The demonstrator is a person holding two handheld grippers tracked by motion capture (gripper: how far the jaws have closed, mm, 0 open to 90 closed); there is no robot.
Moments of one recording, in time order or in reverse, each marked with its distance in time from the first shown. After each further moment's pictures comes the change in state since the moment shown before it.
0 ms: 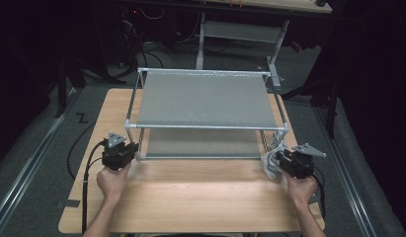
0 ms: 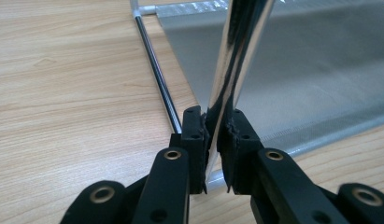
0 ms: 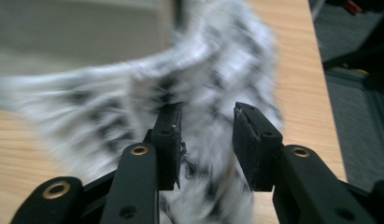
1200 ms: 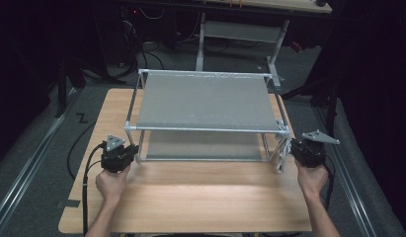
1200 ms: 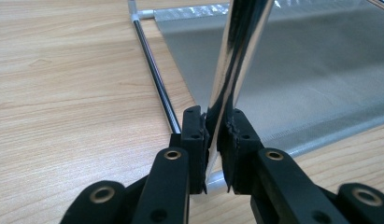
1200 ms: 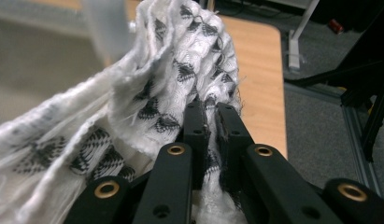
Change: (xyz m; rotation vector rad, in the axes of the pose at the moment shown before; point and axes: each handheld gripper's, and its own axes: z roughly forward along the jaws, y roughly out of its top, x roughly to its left) left arm 0.001 -0.007 -0.006 -0.025 -0.019 0.000; right arm -0.014 0.043 -0.023 -0.016 -0.030 -0.041
